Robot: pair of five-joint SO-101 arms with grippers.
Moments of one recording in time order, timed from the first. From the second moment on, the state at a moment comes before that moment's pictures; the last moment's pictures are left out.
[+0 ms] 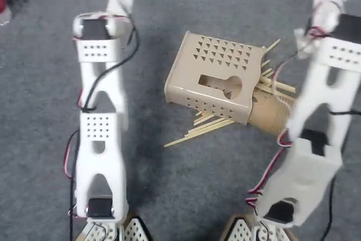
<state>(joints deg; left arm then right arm) -4.7 65.4 -95.3 98.9 -16.4 13.5 24.1 -52.1 100.7 23.3</state>
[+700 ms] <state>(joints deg) 10.8 68.4 -95.3 99.4 -16.4 24.4 8.7 3.8 90.2 38.5</state>
